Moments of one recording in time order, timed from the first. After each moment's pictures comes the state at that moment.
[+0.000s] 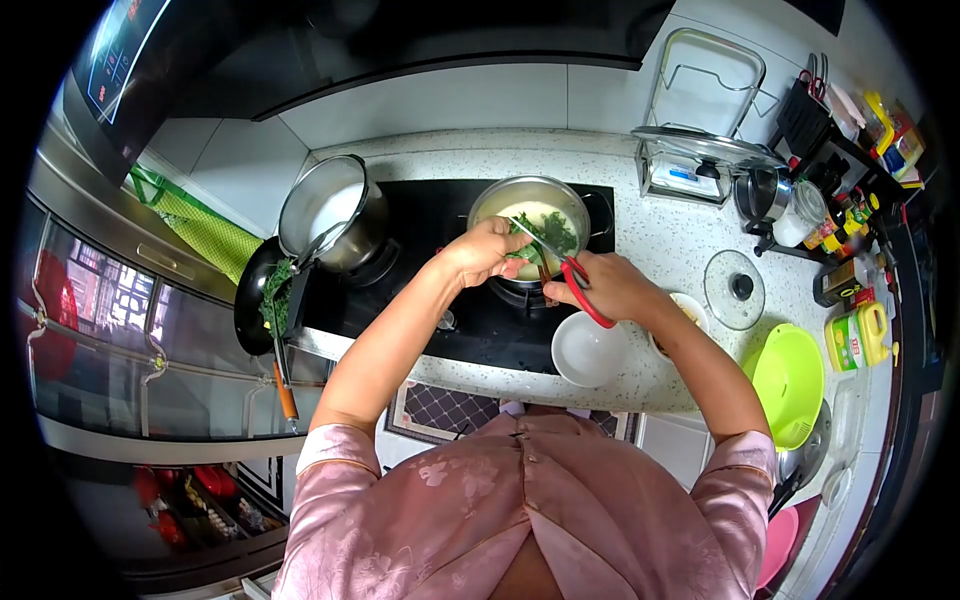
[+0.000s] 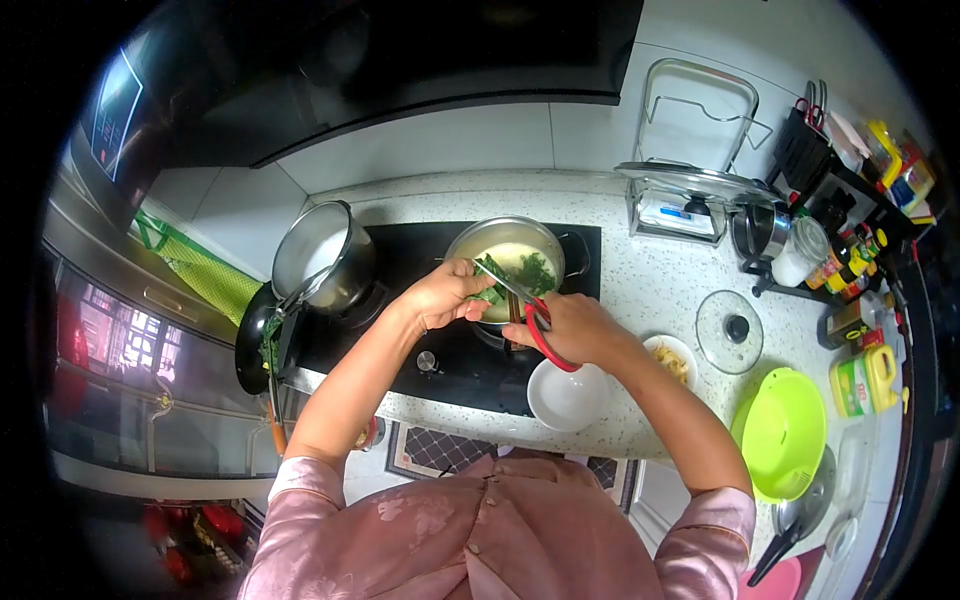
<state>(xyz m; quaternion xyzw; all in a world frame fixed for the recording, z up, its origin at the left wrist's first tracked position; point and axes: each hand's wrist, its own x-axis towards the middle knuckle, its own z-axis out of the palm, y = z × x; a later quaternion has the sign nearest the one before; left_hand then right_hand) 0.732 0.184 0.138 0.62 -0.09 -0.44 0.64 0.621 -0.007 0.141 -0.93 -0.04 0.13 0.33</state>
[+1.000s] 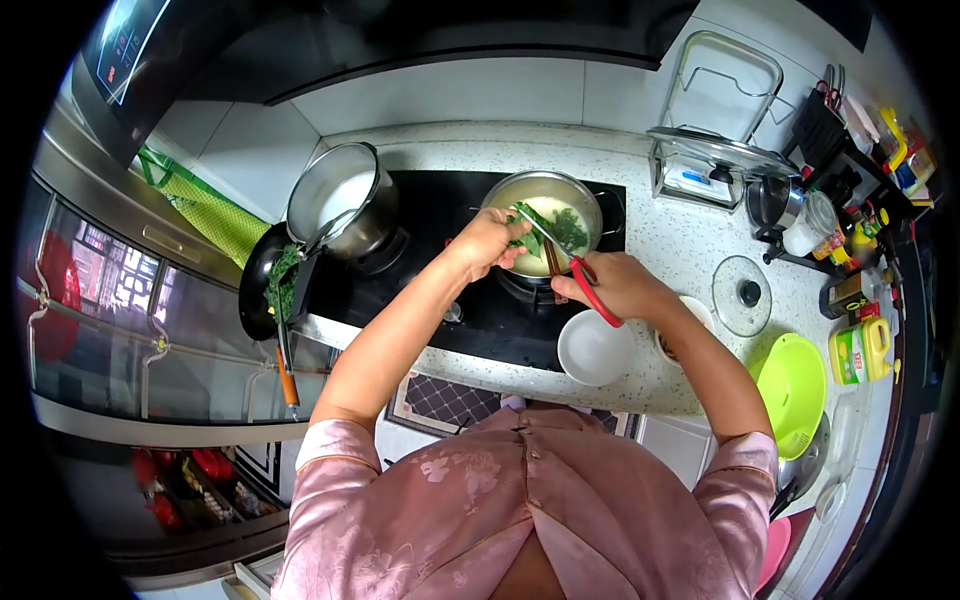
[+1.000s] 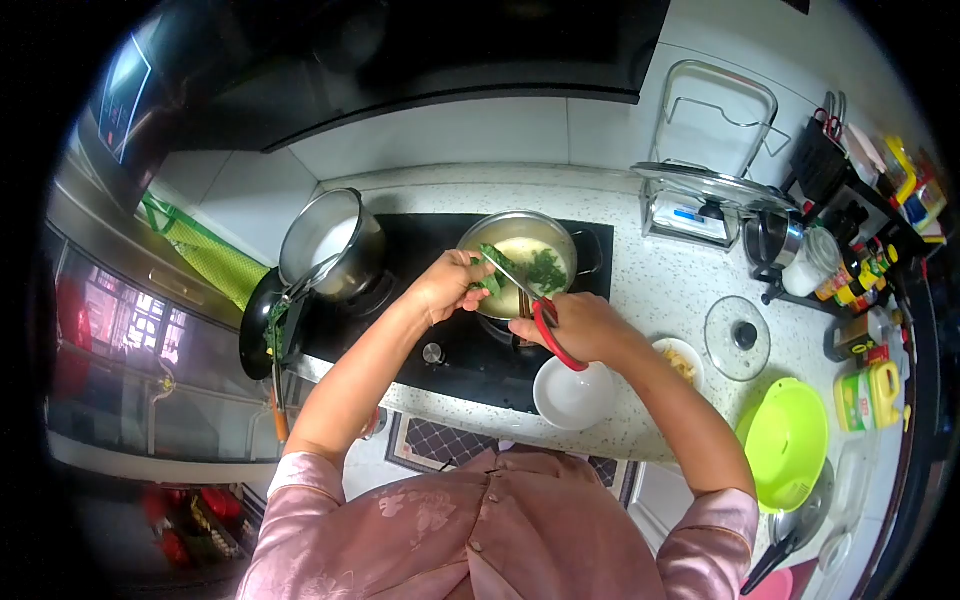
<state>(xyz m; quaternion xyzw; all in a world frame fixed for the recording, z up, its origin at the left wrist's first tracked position) 0.732 0.187 0.138 0.67 -0.03 -0.36 0.65 0.624 -0.003 0.149 -0.92 -0.05 0.15 0.35</state>
